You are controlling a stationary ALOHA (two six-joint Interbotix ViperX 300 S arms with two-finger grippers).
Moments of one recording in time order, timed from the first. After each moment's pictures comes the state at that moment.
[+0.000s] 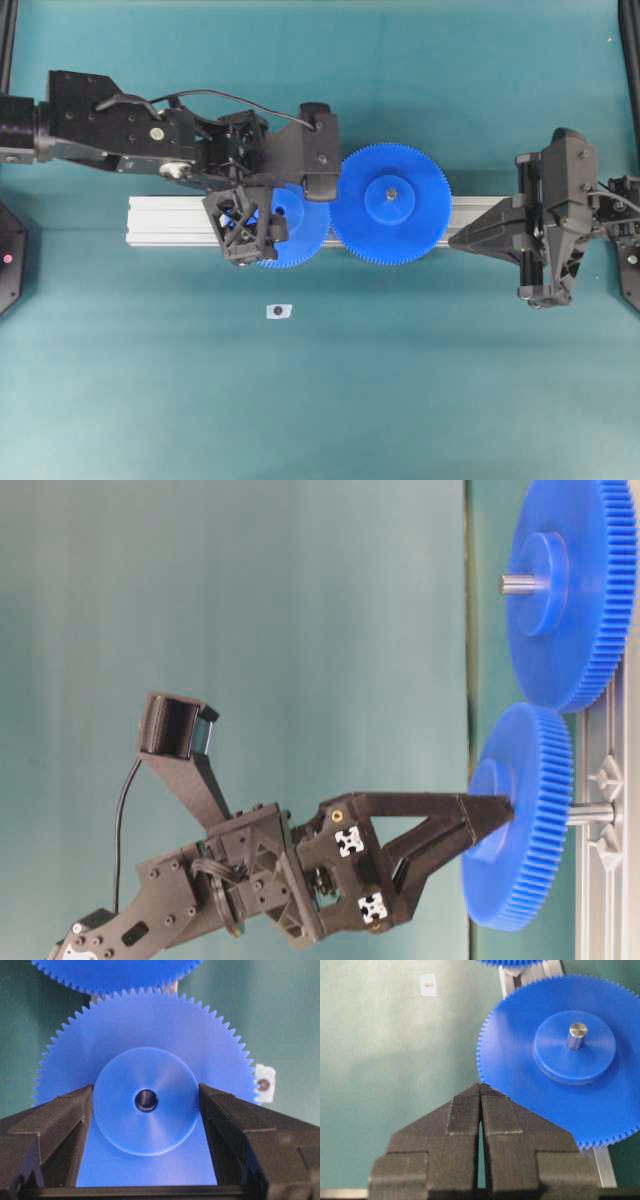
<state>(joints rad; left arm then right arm) 0.12 0.04 0.37 0.02 0.73 0.02 0.00 -0.53 1.15 0.04 -0.07 0.15</state>
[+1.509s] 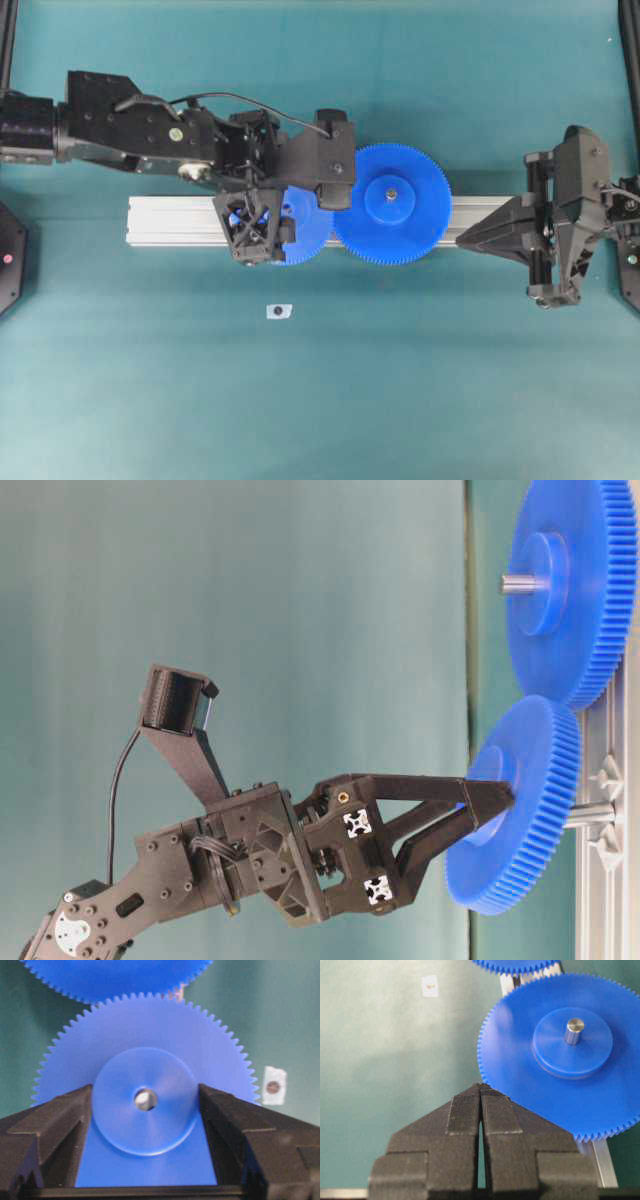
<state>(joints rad) 0.09 0.09 0.29 0.02 0.82 0.05 0.00 -0.58 1.17 0.04 -0.06 0.16</state>
